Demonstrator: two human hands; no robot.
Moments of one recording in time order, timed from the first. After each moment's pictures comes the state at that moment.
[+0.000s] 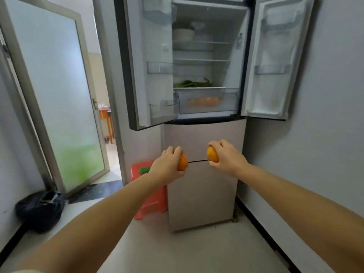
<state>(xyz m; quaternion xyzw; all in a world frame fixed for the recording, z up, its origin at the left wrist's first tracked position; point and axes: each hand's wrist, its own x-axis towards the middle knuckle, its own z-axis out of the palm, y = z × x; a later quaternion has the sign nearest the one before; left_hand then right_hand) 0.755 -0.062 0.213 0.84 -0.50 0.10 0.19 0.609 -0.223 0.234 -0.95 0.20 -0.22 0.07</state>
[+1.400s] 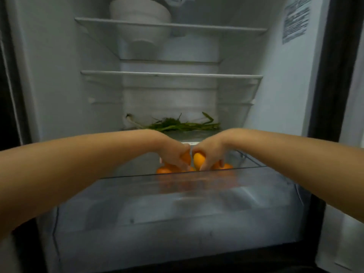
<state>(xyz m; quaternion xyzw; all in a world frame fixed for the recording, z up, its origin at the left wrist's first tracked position) 1.225 -0.758 0.419 0.85 -0.51 -0.05 -0.11 1.144 -0.873 0.422 -0.98 0.13 0.15 0.03</state>
